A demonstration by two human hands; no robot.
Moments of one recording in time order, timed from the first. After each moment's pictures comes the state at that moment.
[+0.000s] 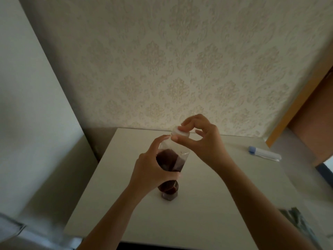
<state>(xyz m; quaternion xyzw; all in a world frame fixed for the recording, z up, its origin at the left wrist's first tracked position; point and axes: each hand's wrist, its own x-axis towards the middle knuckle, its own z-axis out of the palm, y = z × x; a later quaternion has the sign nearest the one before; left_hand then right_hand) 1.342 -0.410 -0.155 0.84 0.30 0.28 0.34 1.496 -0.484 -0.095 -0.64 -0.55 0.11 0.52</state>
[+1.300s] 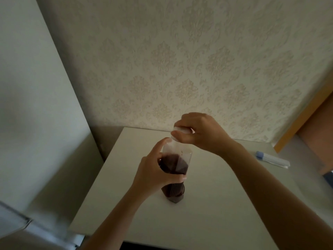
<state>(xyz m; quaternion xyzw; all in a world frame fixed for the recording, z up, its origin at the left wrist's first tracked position) 1.327 -0.396 -0.163 0.80 0.31 0.29 0.43 1.494 -0.439 -0.068 -0.61 -0.74 -0.04 0.29</state>
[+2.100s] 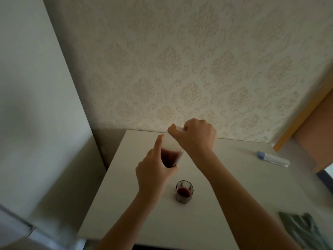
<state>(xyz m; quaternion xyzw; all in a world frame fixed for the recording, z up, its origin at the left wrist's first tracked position) 1.302 -0.381 -0.169 0.81 0.44 0.35 0.13 1.425 -0.397 -0.092 -0.86 -0.44 -0.11 0.25</state>
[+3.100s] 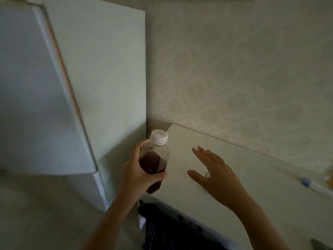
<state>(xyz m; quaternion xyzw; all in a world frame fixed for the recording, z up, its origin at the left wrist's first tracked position) 1.110 -0.499 -0.165 0.68 0.49 0.43 0.33 1.323 -0.560 -0.128 -0.69 -0.70 0.09 0.17</state>
